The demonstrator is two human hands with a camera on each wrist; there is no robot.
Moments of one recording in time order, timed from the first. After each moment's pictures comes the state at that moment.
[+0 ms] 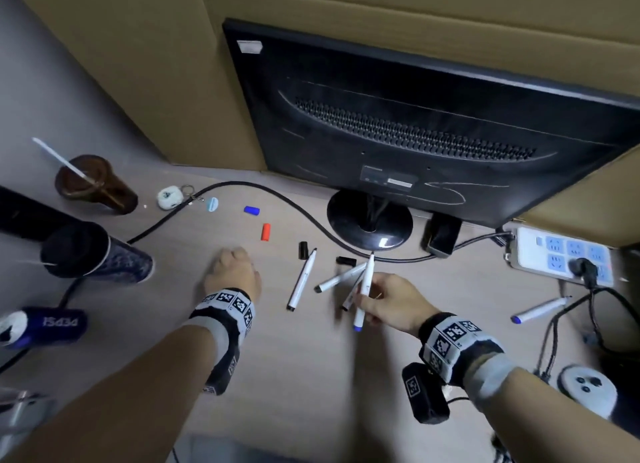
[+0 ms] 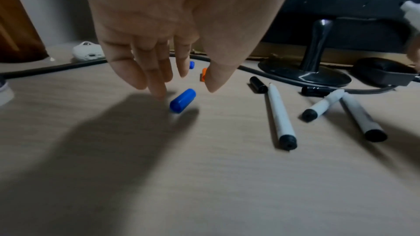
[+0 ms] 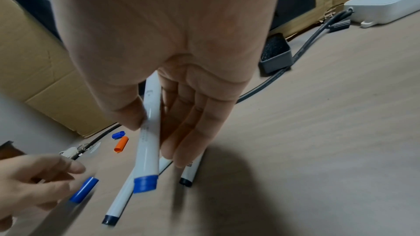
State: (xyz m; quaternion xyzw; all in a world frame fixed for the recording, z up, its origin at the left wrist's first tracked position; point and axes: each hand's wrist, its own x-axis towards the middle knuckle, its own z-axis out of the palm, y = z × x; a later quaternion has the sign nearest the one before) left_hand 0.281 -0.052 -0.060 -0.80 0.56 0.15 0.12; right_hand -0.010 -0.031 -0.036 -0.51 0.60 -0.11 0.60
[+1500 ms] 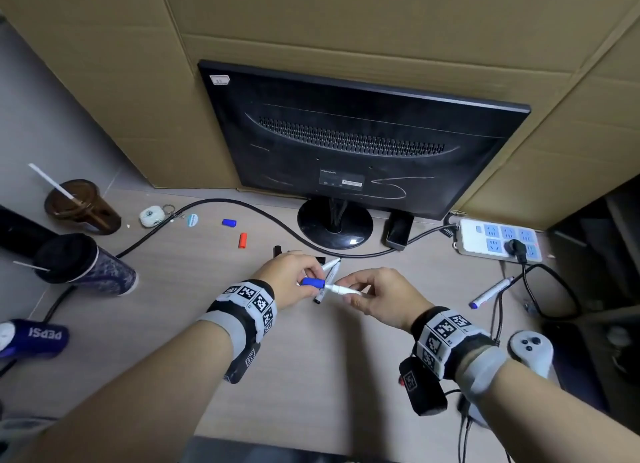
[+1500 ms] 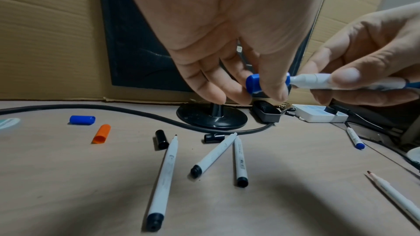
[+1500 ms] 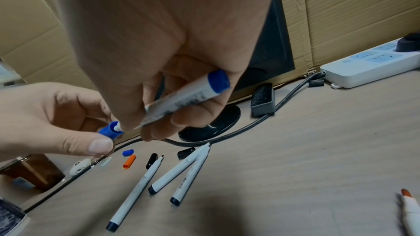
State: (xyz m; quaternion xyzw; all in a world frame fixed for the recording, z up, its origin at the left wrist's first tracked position) left_hand 0.184 -0.032 0.009 -0.53 0.74 0.40 -0.07; right_hand -0.050 0.015 0.017 -0.66 0.57 -0.15 0.46
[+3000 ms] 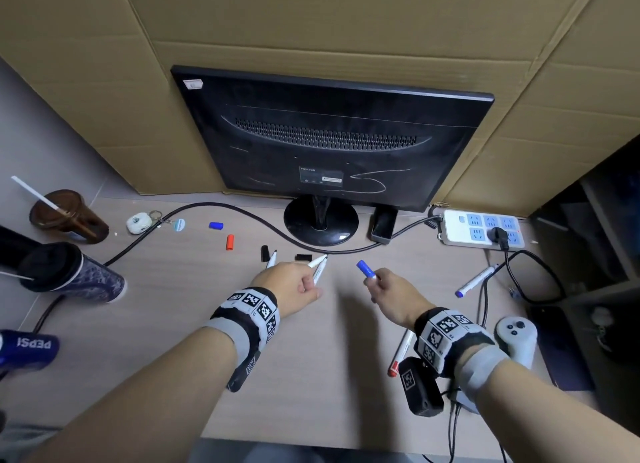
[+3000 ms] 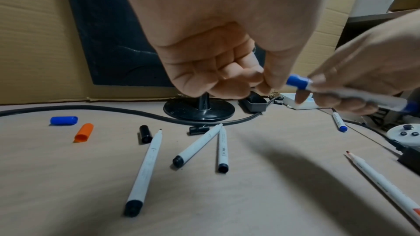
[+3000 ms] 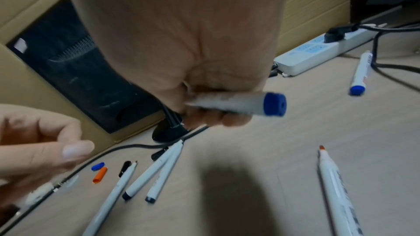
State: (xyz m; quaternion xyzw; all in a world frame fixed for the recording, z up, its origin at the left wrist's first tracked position) left_hand 0.154 -0.011 0.013 -0.59 0.74 0.32 0.04; right_hand -0.086 0.033 -0.003 -0.51 0.73 -0.07 0.46
